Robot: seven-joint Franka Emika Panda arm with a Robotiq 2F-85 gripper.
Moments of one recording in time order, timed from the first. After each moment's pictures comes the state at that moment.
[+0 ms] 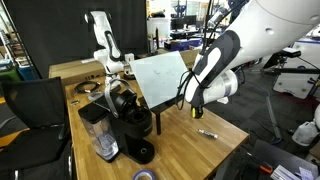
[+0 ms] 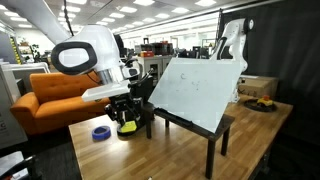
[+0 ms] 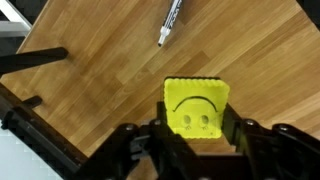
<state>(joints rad) 1.25 0.38 -1.33 -2.60 0.52 2.81 -1.14</state>
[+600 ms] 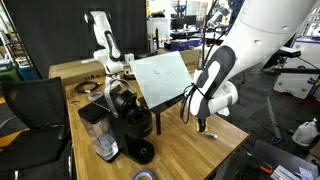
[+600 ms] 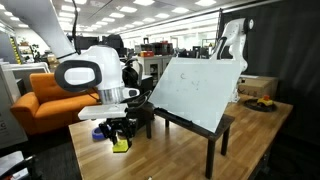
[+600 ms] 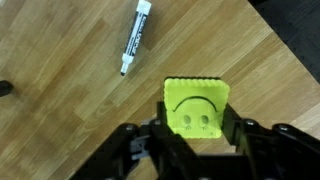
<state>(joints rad) 0.73 0.34 -0.82 -2.61 0.37 2.84 -1.01</state>
